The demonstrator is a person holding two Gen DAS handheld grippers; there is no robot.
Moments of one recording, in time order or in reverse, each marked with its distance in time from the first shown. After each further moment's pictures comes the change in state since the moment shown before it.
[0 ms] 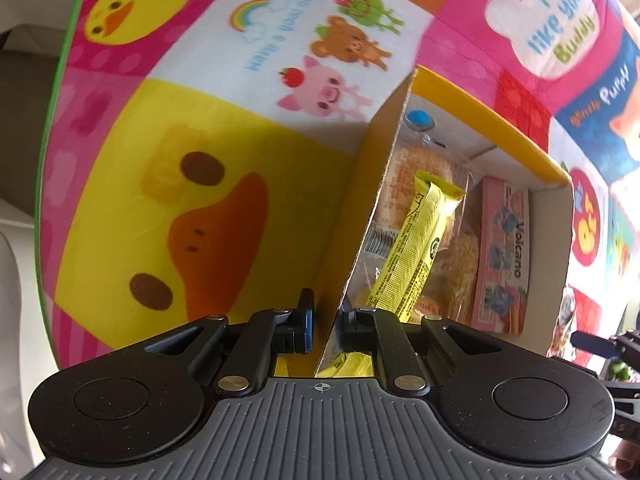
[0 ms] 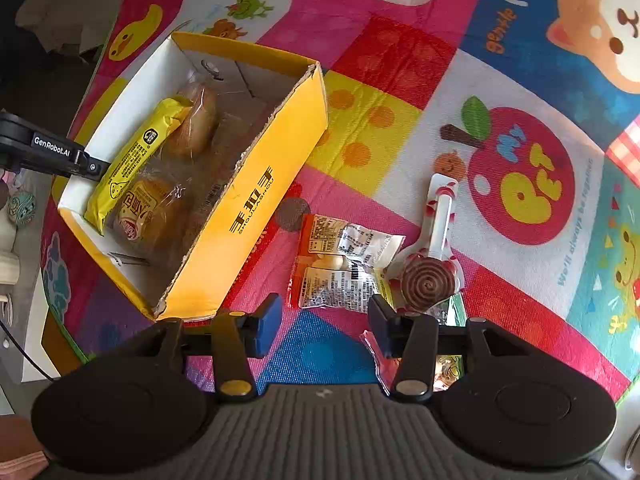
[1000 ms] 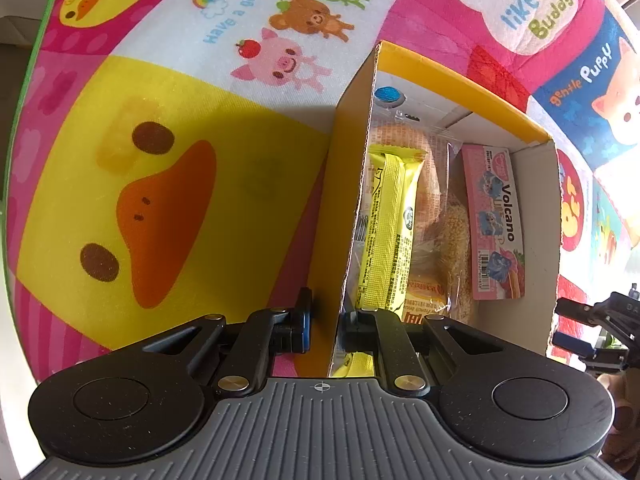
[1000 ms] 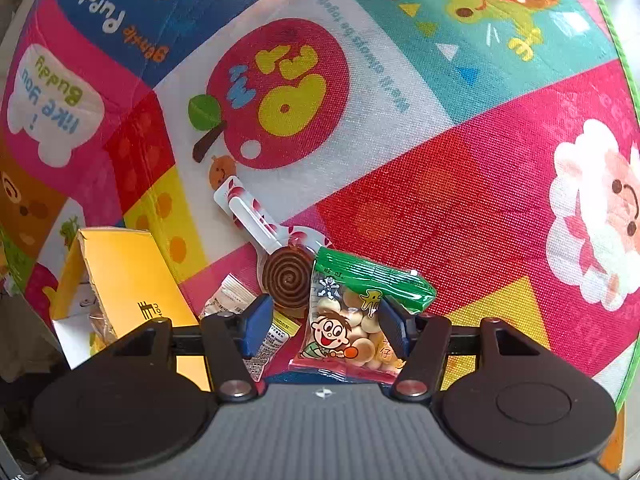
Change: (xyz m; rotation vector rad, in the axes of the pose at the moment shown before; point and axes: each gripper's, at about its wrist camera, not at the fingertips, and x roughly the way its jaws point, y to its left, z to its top) left arm 0.011 -0.024 -0.017 0.021 0.026 -0.045; right arm 0.016 -0.121 -0.062 1.011 -0.059 0.093
